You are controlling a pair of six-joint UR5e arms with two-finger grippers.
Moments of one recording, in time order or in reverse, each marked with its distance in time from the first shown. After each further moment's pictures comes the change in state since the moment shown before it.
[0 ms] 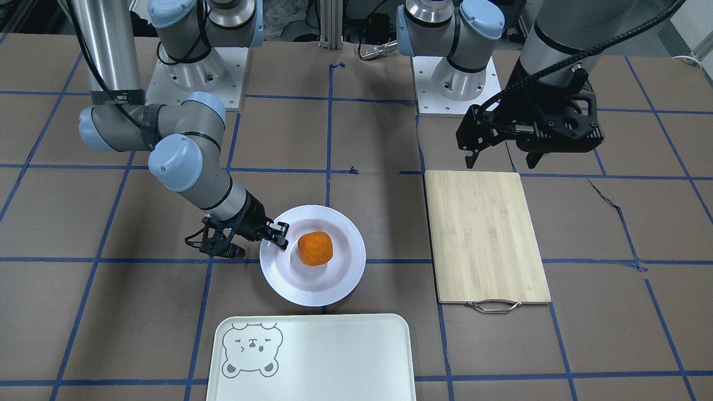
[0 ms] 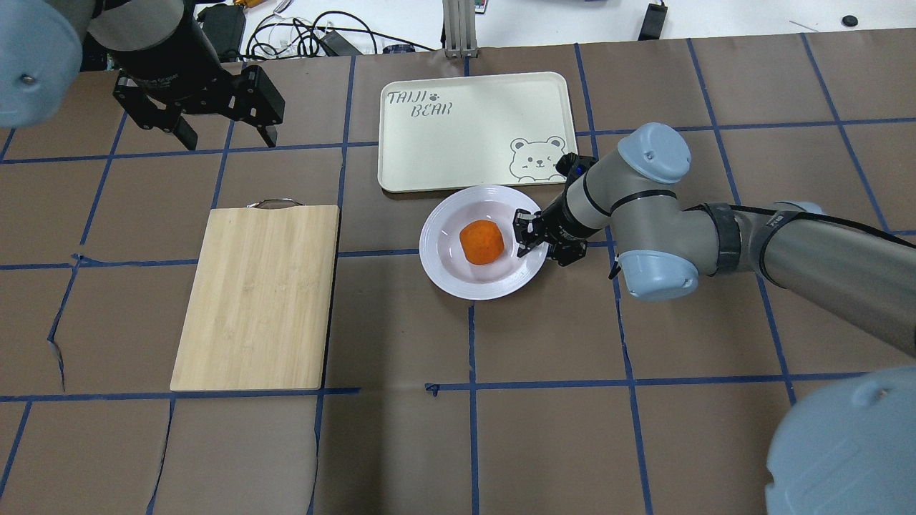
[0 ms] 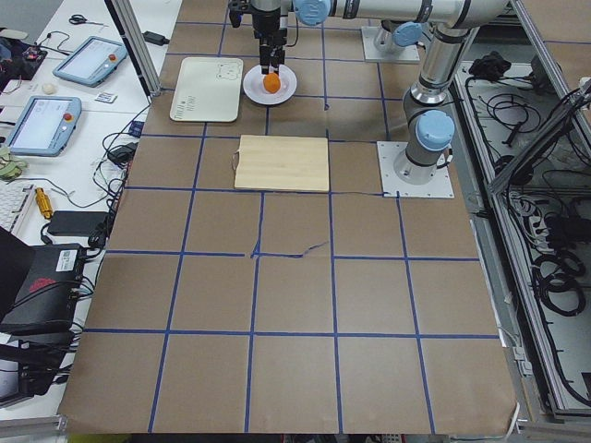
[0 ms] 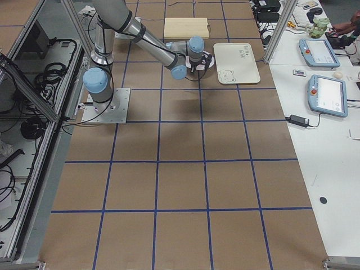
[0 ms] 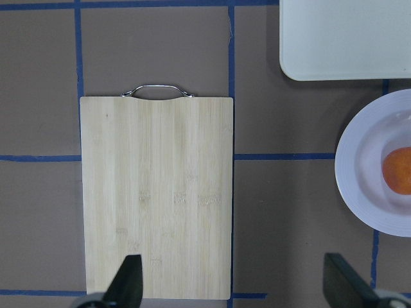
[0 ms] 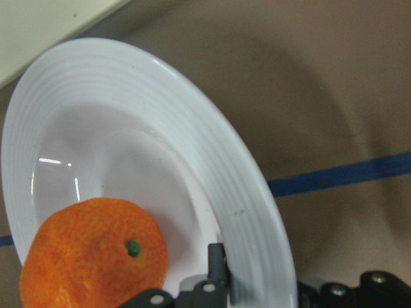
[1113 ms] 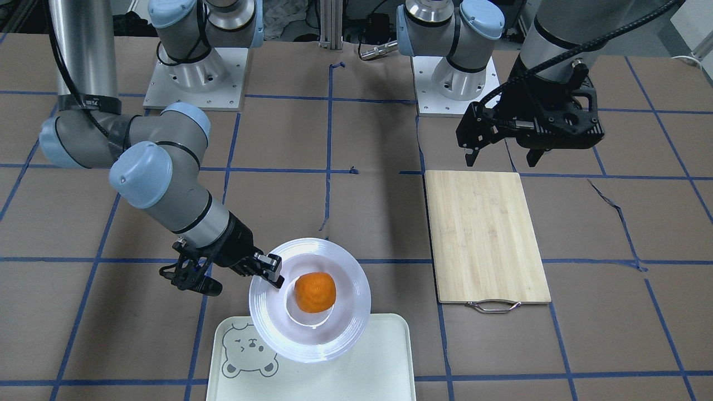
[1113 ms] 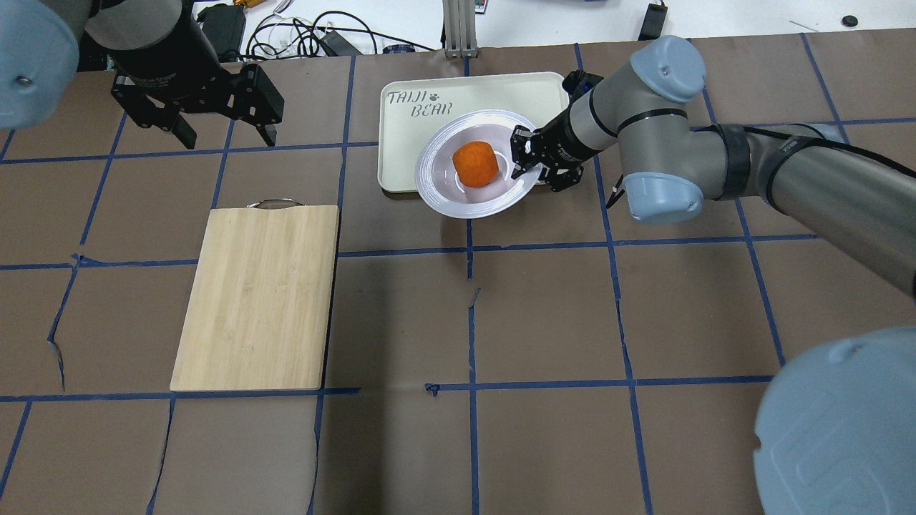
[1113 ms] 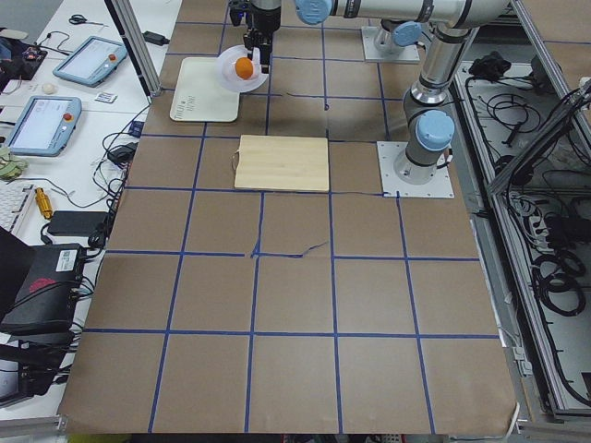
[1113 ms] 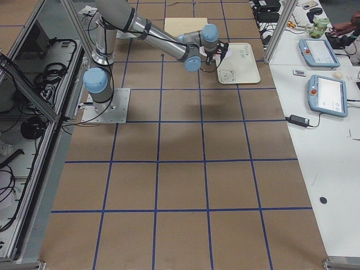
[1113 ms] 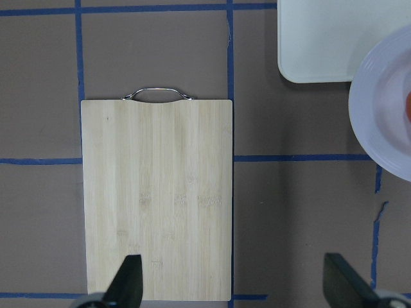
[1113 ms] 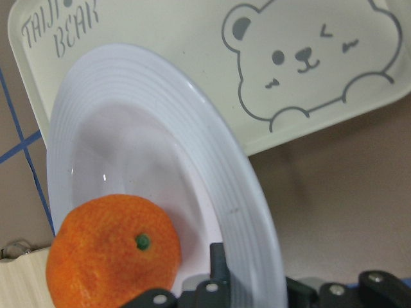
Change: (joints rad) left arm -0.001 0.004 0.000 0.002 0.000 0.002; right arm -0.016 0.080 -0.285 0.049 0.054 0.079
